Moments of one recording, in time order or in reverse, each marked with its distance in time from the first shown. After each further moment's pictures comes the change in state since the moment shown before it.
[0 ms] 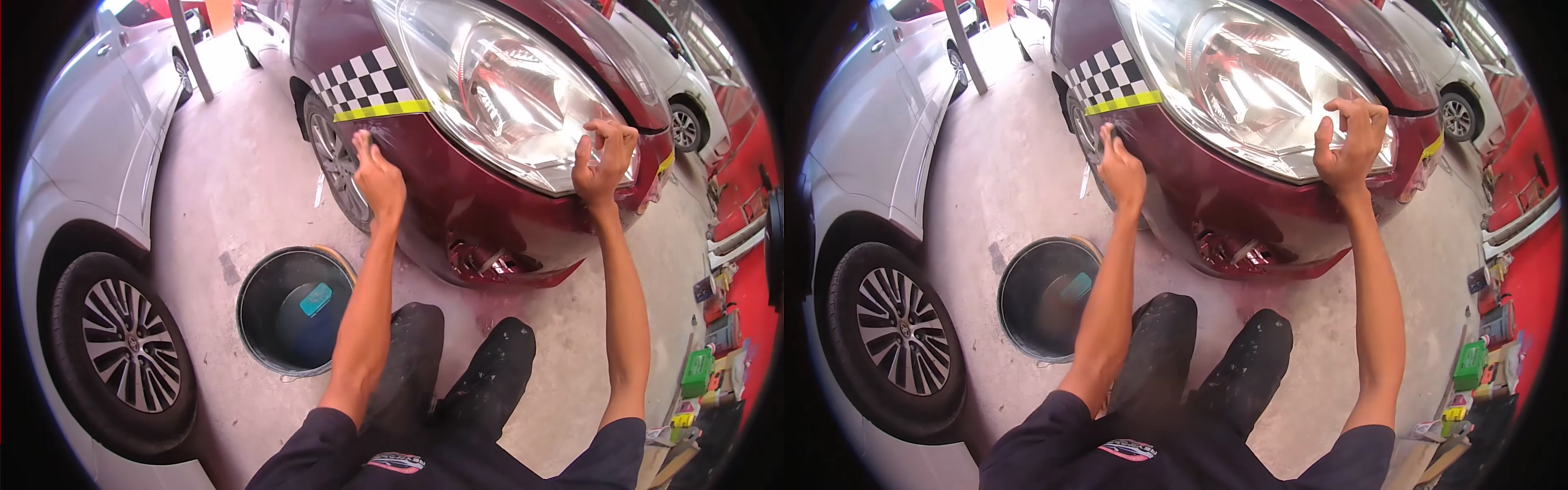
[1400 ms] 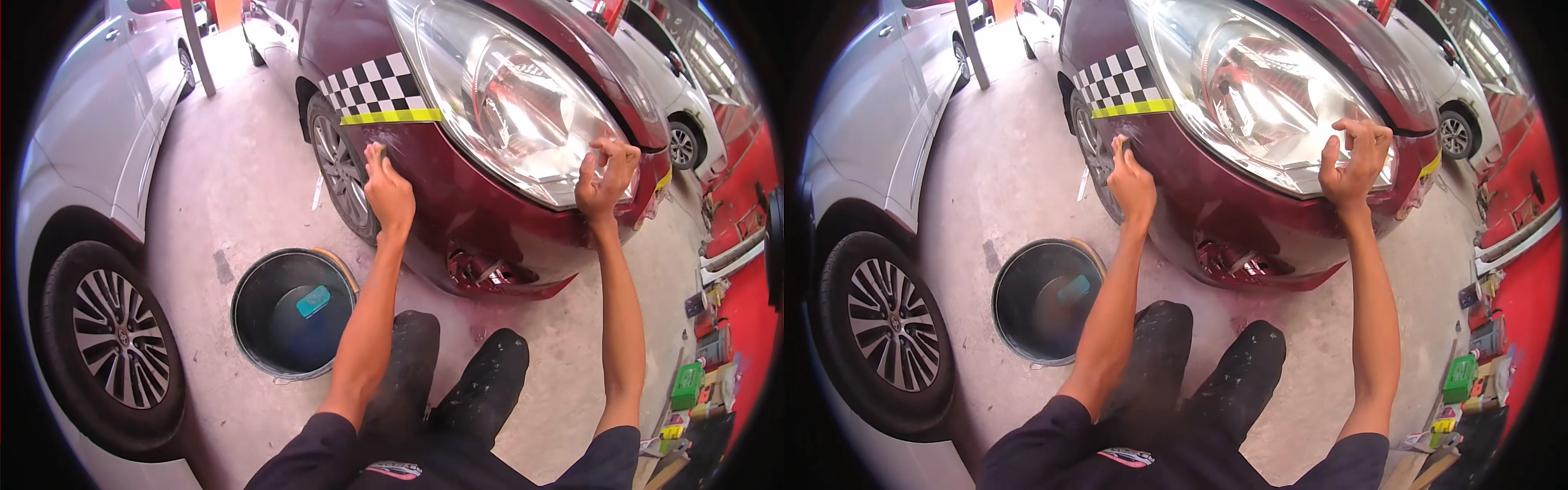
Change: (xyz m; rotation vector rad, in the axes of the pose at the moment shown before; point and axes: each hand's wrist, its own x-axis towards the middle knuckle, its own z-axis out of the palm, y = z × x) left_hand -0.031 -0.003 -0.003 0.057 0.000 0.051; right_hand 0.002 -0.002 0.001 0.003 0.007 -0.020
